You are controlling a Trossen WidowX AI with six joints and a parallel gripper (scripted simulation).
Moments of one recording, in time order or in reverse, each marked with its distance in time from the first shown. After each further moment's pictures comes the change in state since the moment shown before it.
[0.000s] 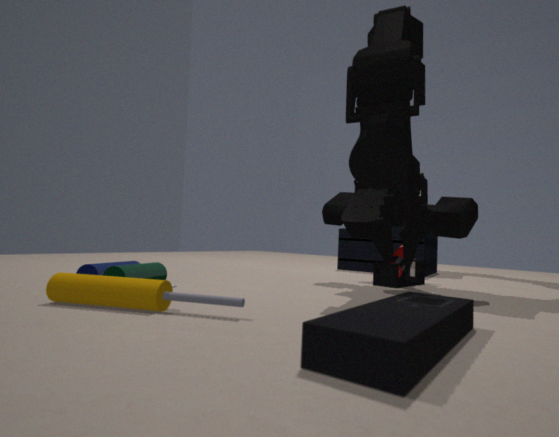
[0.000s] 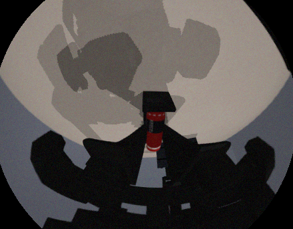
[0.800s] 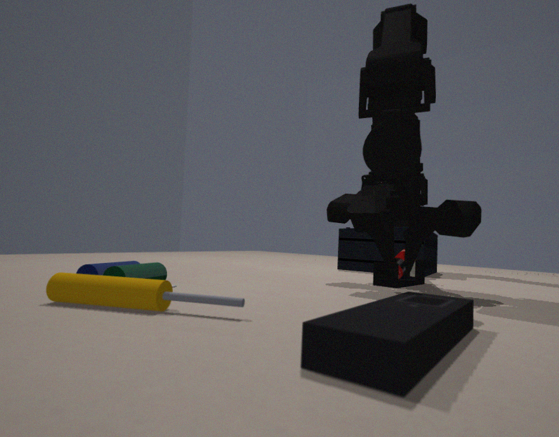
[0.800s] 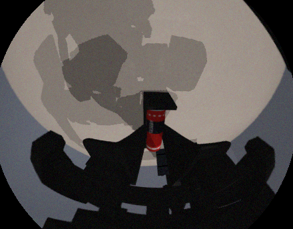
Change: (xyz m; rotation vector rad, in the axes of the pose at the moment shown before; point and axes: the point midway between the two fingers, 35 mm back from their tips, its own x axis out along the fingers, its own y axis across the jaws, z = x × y) arm 0.005 0.001 -0.003 0.002 -0.116 -0.012
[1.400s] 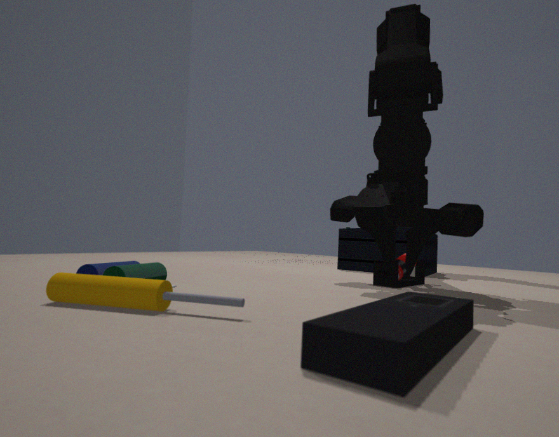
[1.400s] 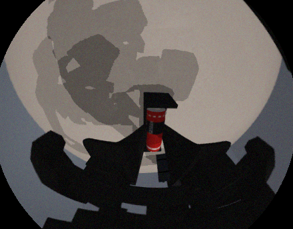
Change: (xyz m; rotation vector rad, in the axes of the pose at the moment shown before) arm 0.004 0.001 -0.002 0.006 -0.092 -0.006
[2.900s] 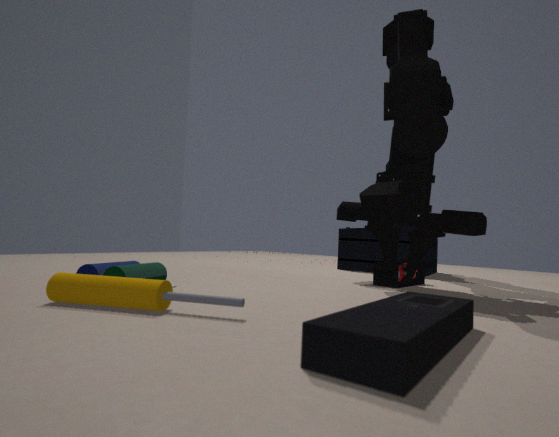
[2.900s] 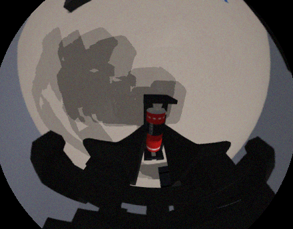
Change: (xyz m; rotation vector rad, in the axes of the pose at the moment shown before) arm 0.007 0.001 -0.005 0.030 -0.219 0.007
